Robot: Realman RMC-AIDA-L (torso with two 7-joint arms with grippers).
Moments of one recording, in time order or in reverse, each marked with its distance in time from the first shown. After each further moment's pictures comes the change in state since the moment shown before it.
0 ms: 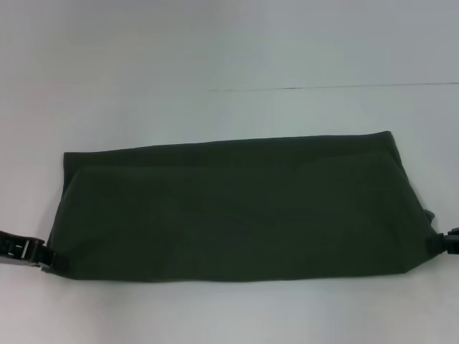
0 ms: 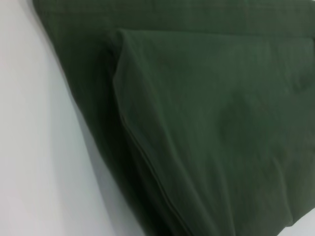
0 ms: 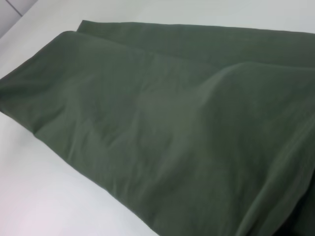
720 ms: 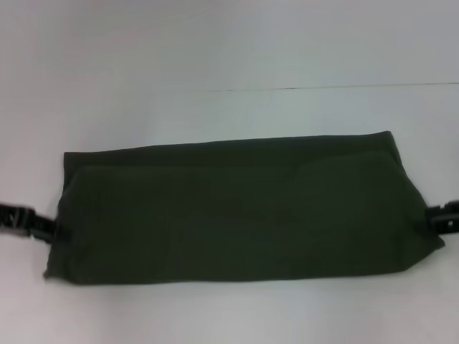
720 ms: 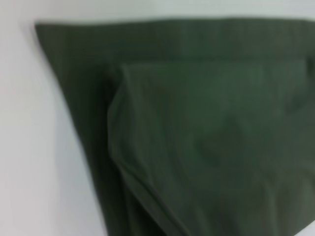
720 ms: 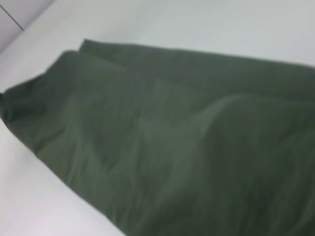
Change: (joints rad) left arm -0.052 0.037 -0.066 -0.003 0.010 0.032 -0.001; right arm 0.029 0.001 0.026 -0.032 0.013 -0.009 0.011
